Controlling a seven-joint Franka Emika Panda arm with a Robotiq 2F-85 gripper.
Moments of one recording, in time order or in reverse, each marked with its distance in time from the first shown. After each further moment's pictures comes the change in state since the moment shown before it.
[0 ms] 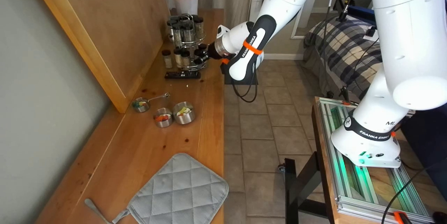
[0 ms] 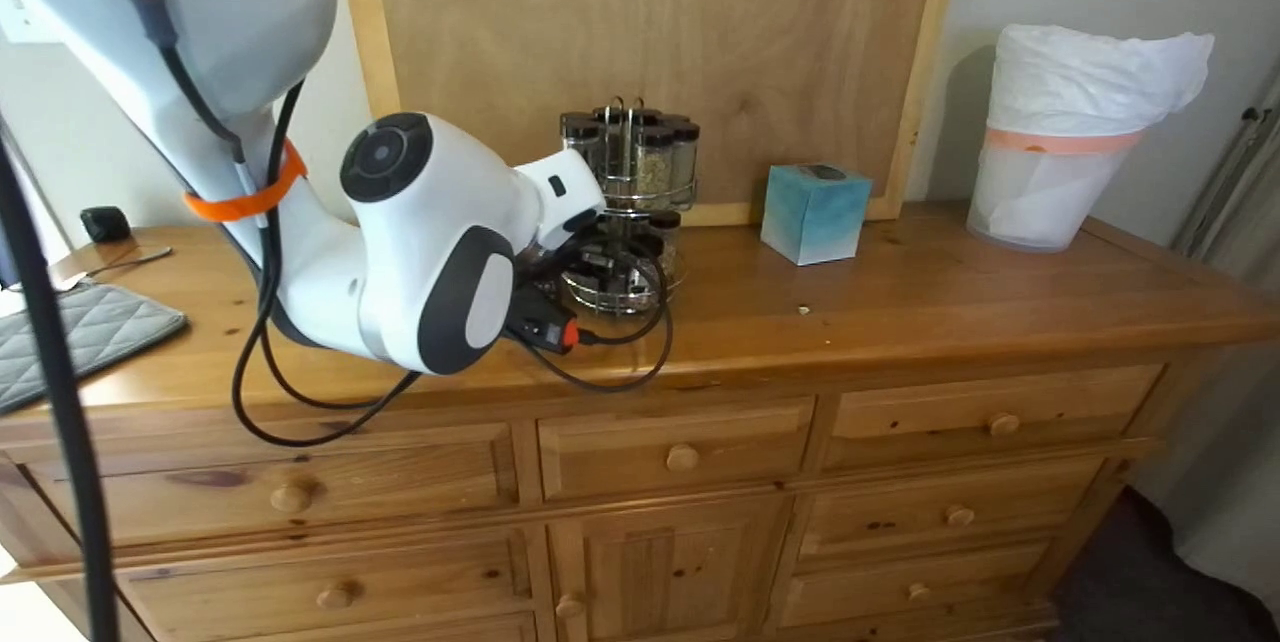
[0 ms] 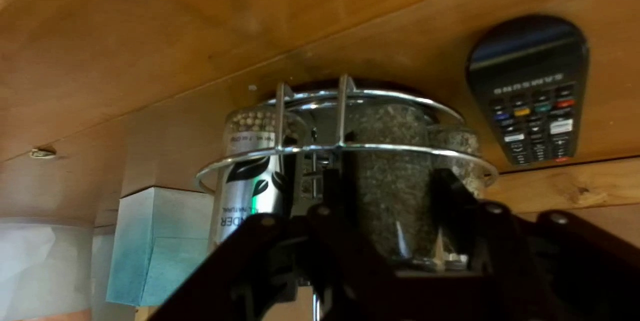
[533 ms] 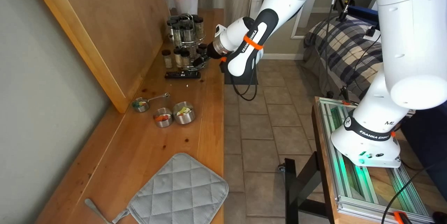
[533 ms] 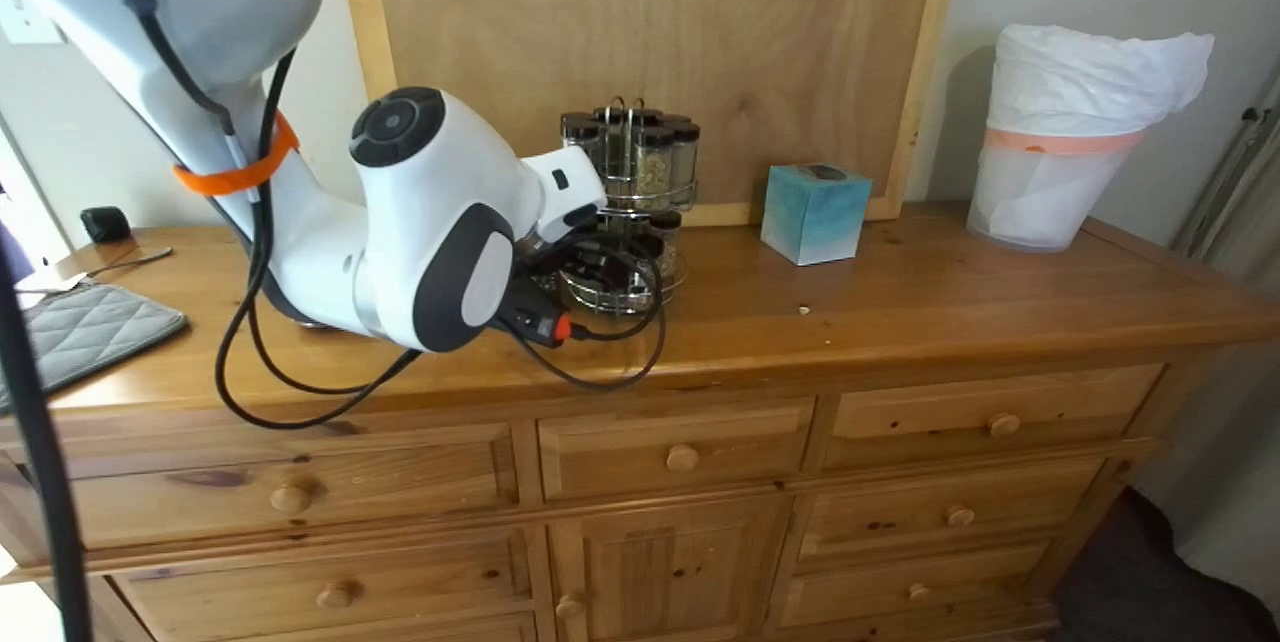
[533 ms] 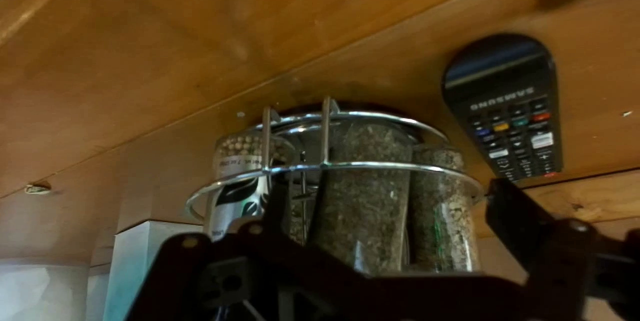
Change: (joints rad) arm -0.044 -0.036 0.055 0.000 0.000 -0.122 0.011
